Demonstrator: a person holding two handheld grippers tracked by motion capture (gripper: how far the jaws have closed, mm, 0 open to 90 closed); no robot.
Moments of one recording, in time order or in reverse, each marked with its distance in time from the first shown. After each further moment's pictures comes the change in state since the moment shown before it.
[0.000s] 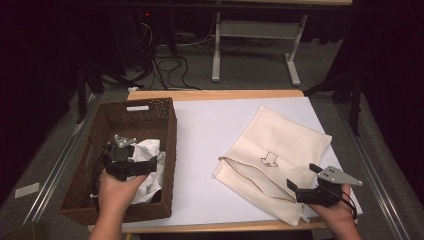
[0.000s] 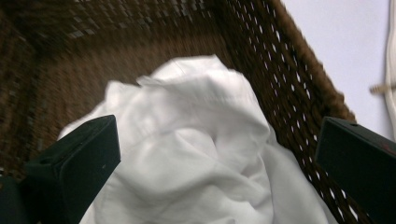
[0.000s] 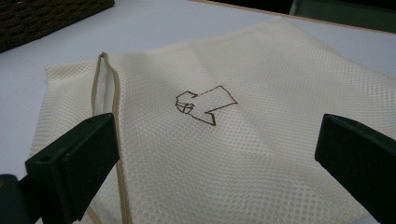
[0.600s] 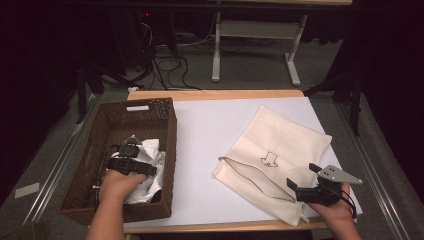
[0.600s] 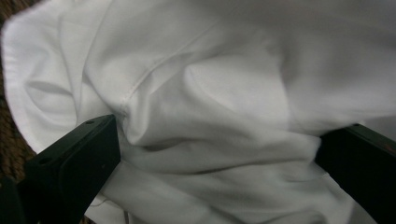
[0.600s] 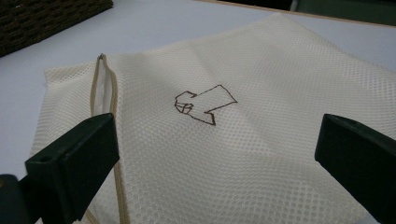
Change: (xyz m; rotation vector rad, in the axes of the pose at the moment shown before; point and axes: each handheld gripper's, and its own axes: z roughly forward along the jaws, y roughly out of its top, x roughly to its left) left arm 0.024 -0.004 0.064 0.464 0.039 -0.055; right arm -0.002 0.000 0.002 0.004 0.006 0.023
